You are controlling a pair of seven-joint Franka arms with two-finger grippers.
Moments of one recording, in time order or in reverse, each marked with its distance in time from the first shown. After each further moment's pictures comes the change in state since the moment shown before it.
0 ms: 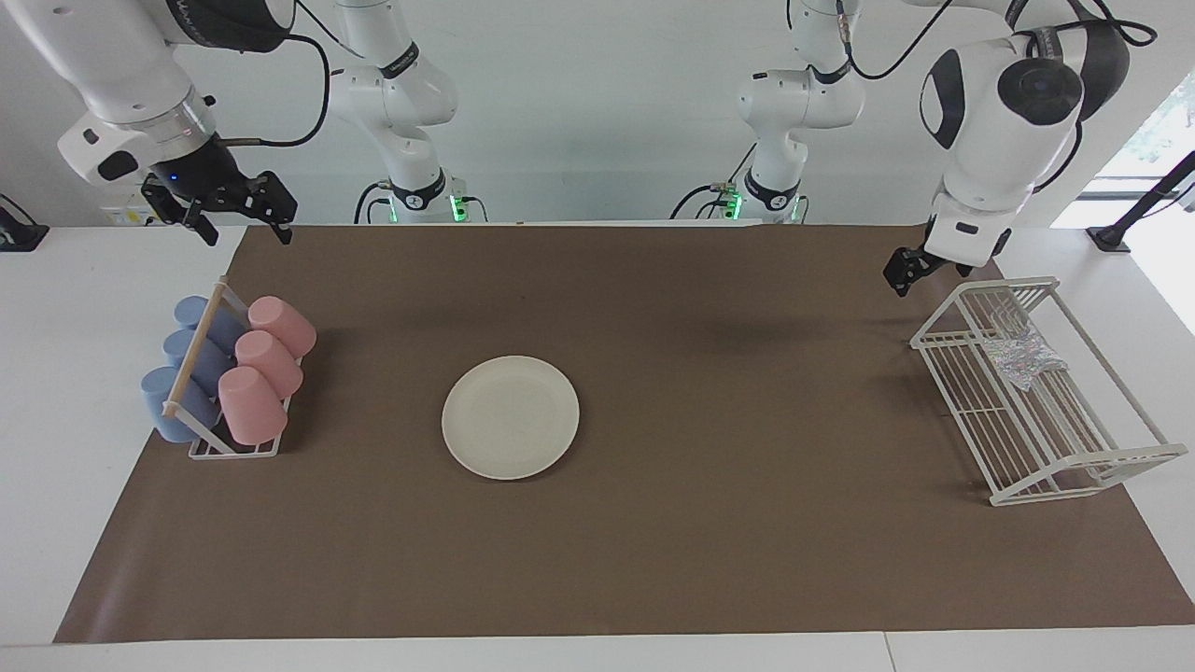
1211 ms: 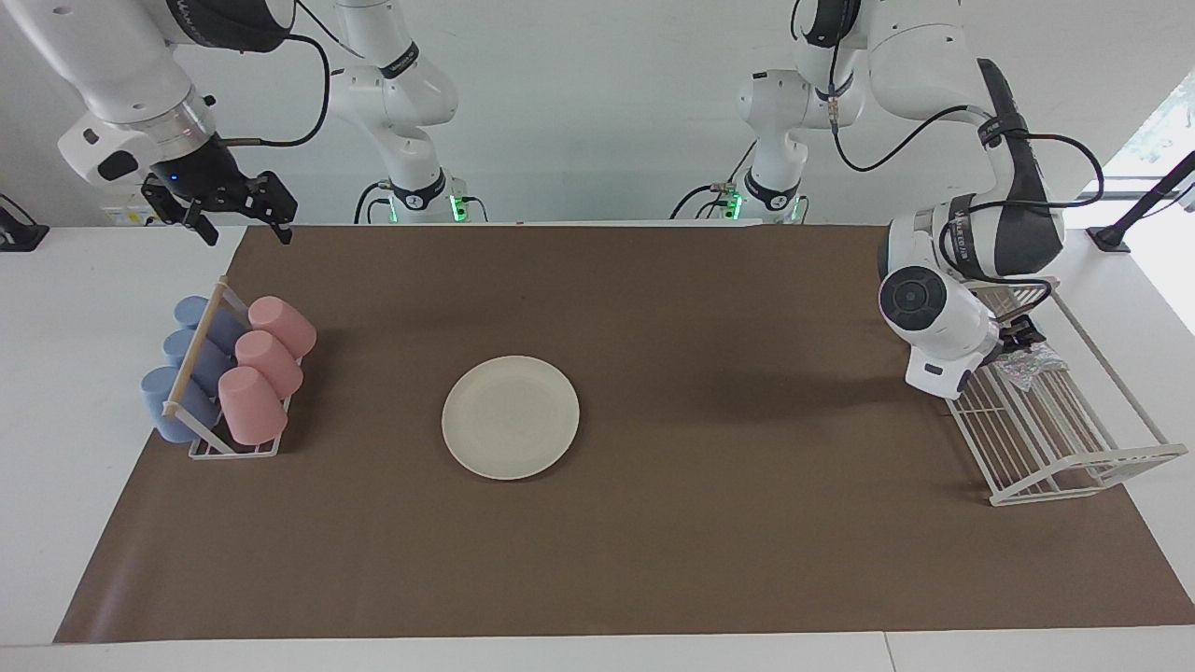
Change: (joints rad) left arm -0.013 0.269 0.002 0.097 0.444 0.002 -0.062; right arm 0.000 0.000 0.000 0.000 0.000 0.000 0.000
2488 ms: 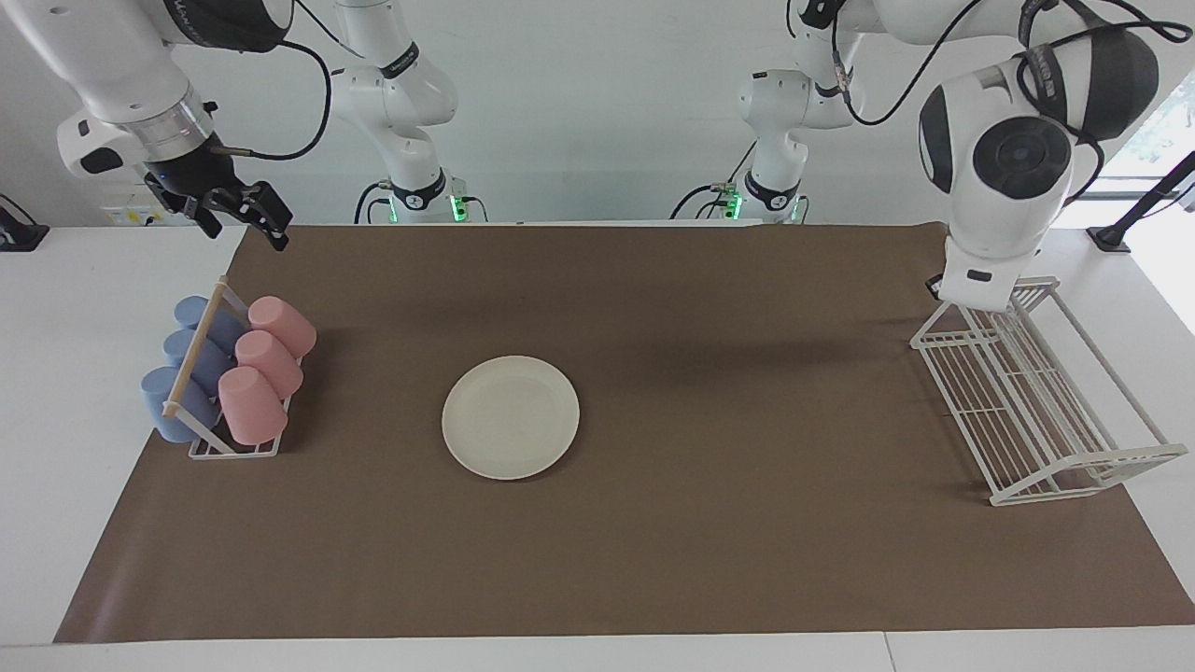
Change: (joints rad) left arm -0.009 -0.109 -0.048 0.338 -0.481 -0.389 0.061; right arm -0.005 -0.001 -0.002 -0.001 0.000 0.000 0.305
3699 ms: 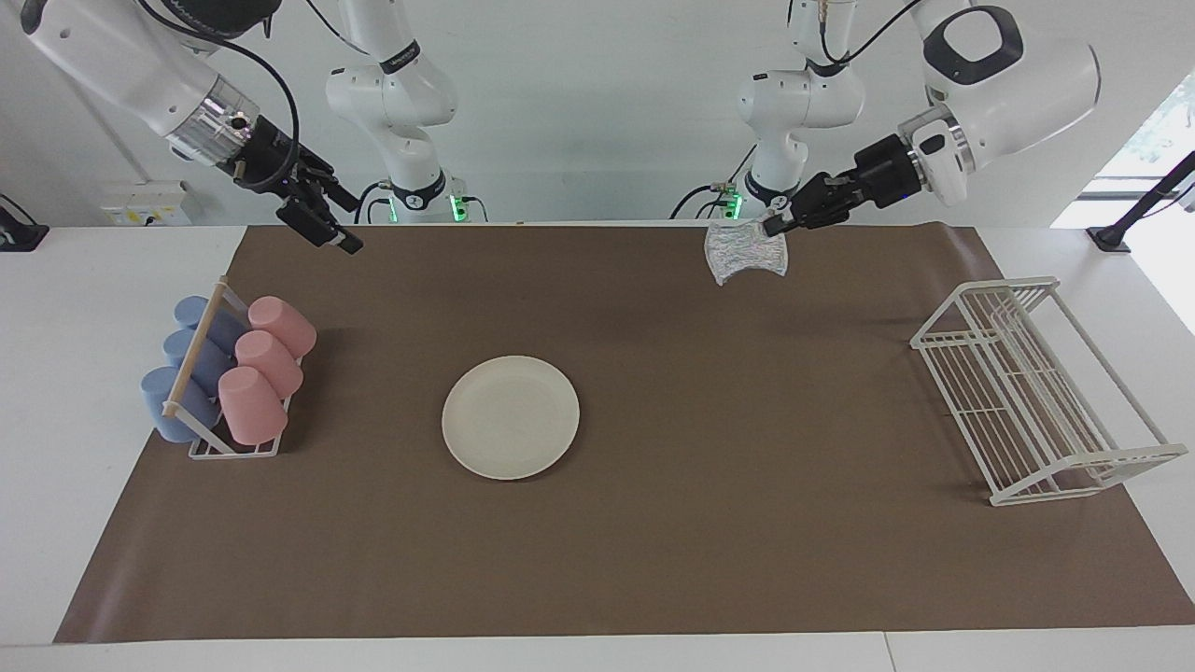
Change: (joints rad) left arm 0.011 -0.510 0.028 -0.756 -1.348 0.498 0.184; right arm 0.014 -0.123 0.017 -0.234 0.566 0.090 0.970
